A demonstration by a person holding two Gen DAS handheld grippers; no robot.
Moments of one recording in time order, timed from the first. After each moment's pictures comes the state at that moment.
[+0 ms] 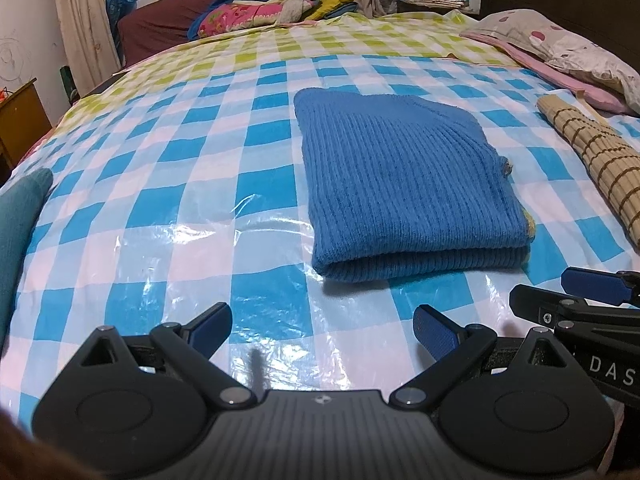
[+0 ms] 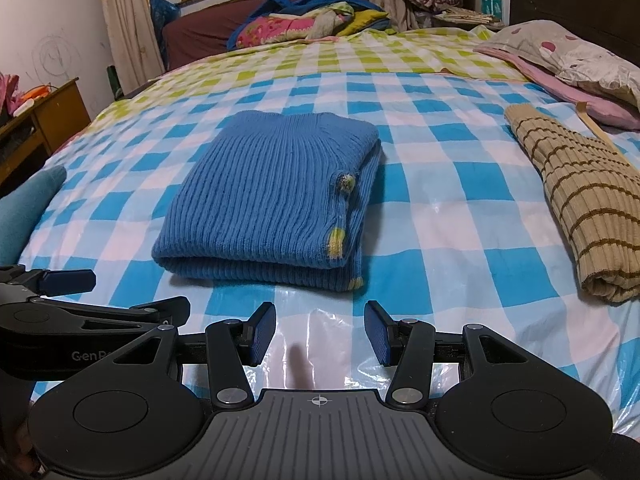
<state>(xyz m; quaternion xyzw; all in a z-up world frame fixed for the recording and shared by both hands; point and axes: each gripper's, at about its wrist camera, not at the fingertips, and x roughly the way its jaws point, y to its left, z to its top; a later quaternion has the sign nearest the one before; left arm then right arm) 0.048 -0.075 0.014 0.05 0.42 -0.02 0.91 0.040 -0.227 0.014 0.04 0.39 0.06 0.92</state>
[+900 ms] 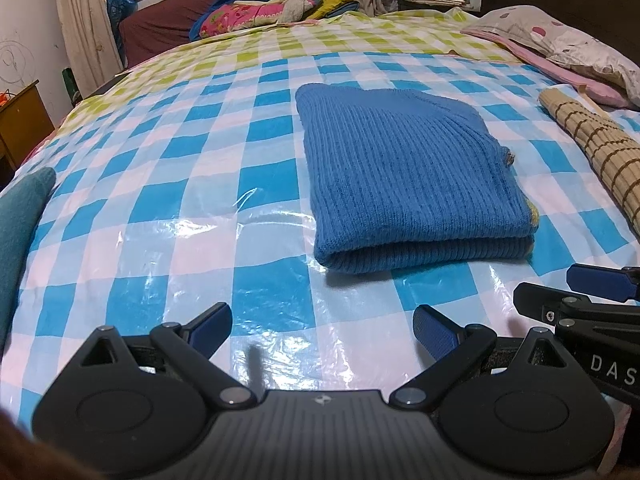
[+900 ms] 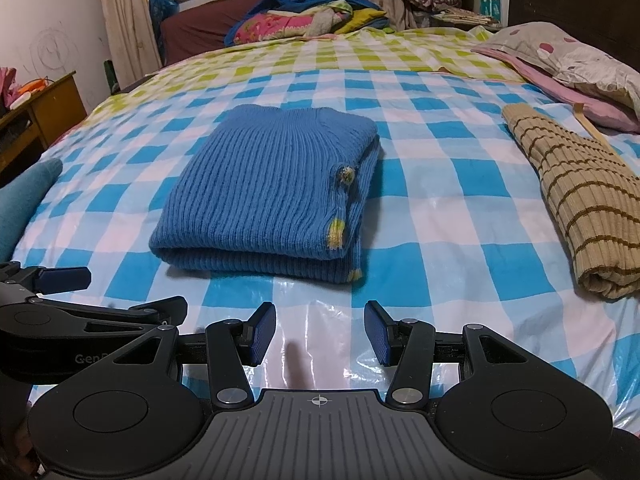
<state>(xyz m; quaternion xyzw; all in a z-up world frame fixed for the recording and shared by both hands) 0.046 -0.075 0.011 0.05 0.42 -0.02 0.91 0.034 -0.225 0.012 0.04 0.39 0.06 0.92</state>
